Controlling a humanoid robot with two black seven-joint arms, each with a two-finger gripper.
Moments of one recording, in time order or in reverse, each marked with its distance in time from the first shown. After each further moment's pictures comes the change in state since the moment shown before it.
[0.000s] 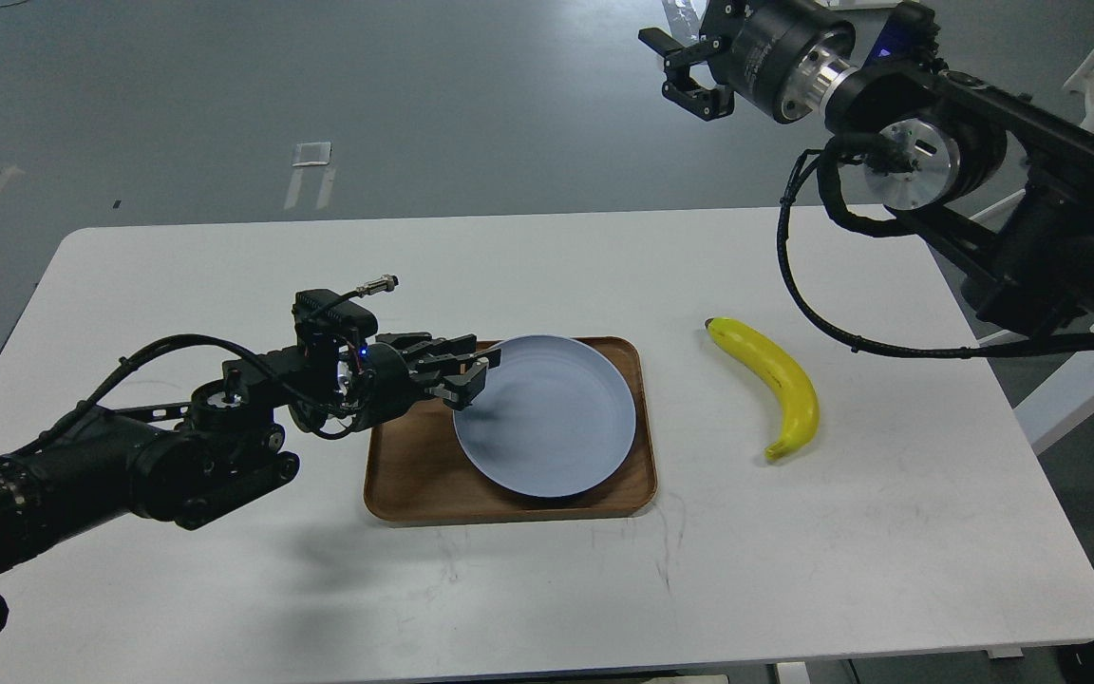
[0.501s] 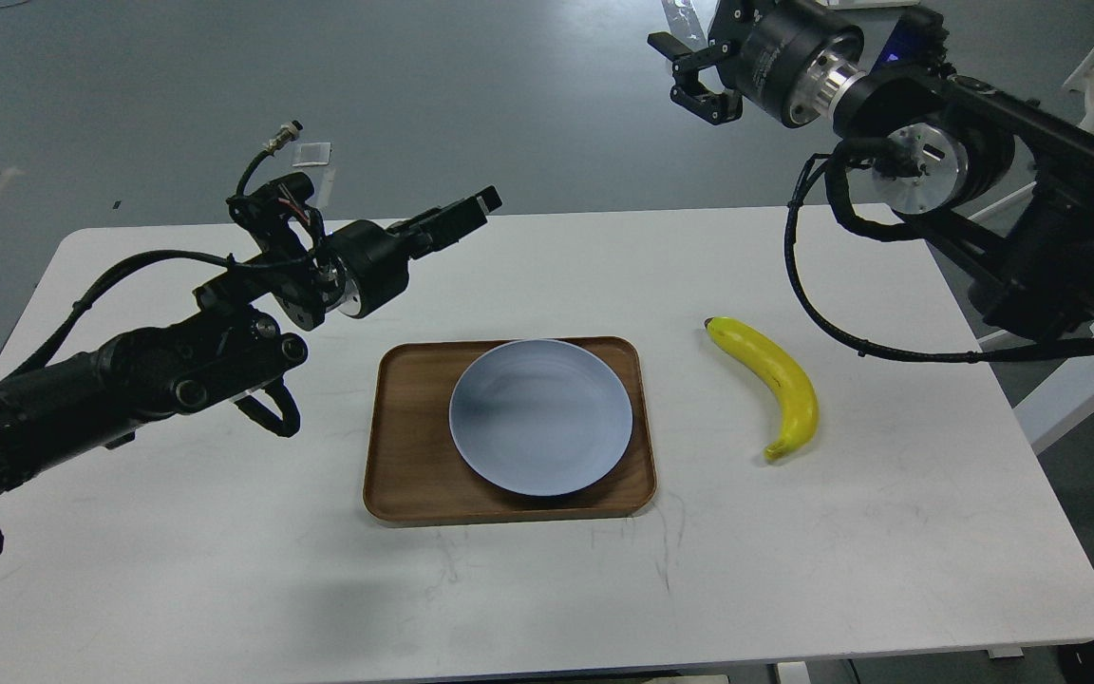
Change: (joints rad) left arm -0.193 0.034 -0.084 -0.062 -0.793 -0.010 -0.005; right arm -0.032 -0.010 0.000 0.002 -0.002 0.010 0.006
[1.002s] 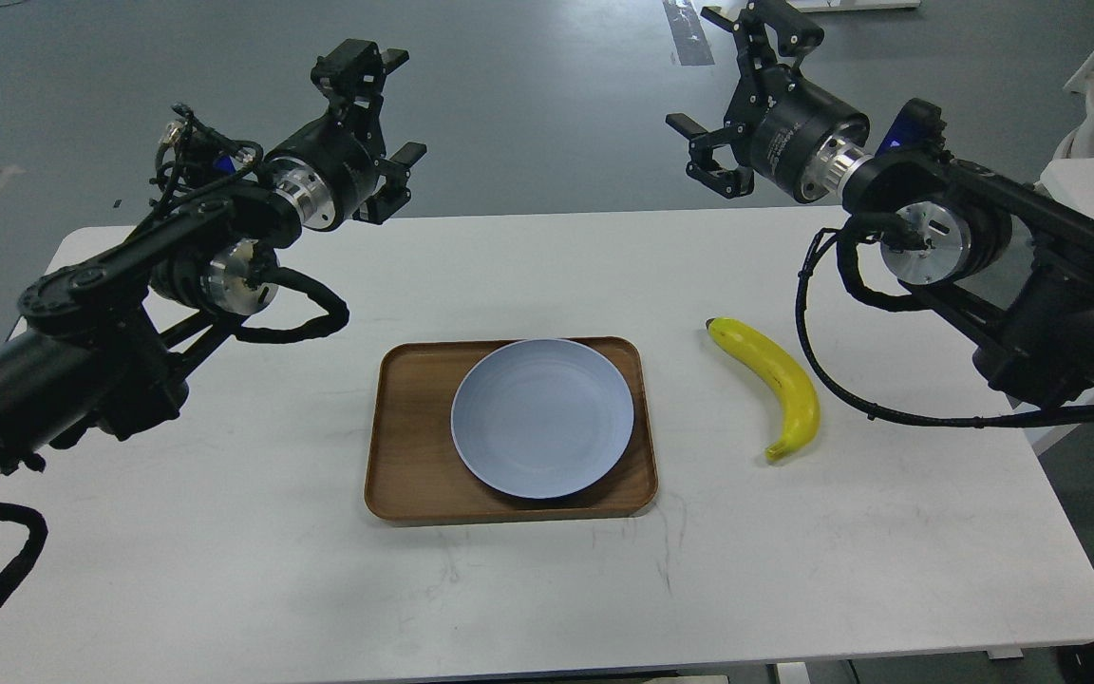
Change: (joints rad) left arm 0.129 0.009 -0.474 -0.067 -0.532 -0.124 0.291; right arm -0.159 -0.026 0.055 0.042 0.001 0.009 0.004
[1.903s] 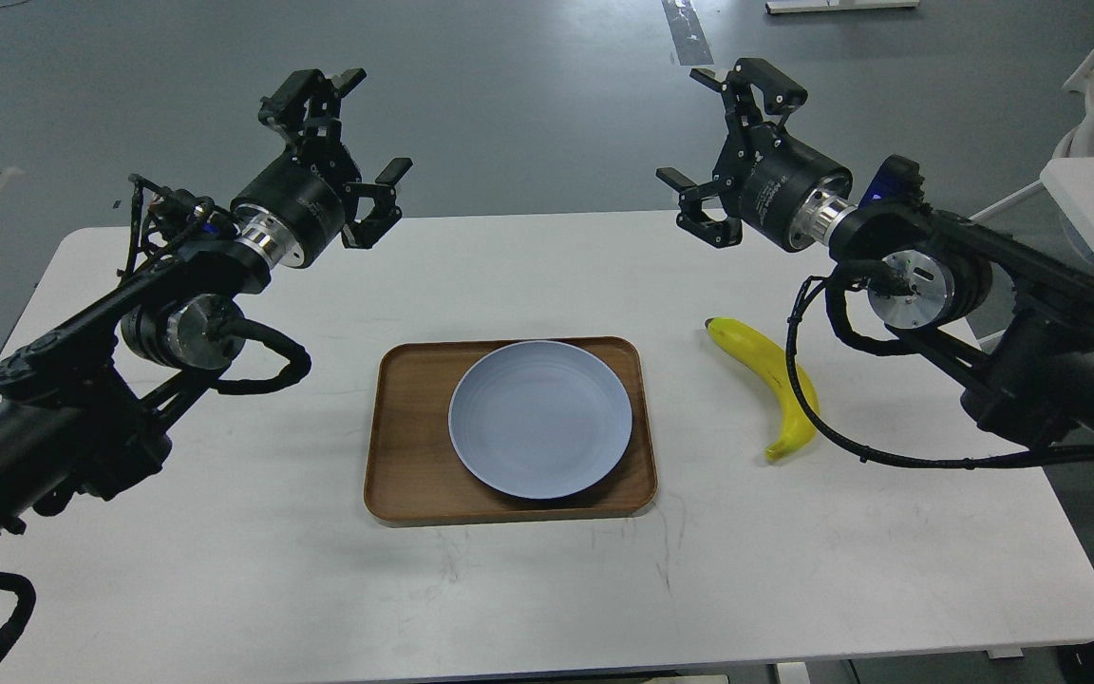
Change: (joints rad) left arm 0.153 0.033 -0.110 -0.059 -0.028 -0.130 -0.155; right arm -0.072 0.010 0.003 0.034 0.000 -0.001 -0.002
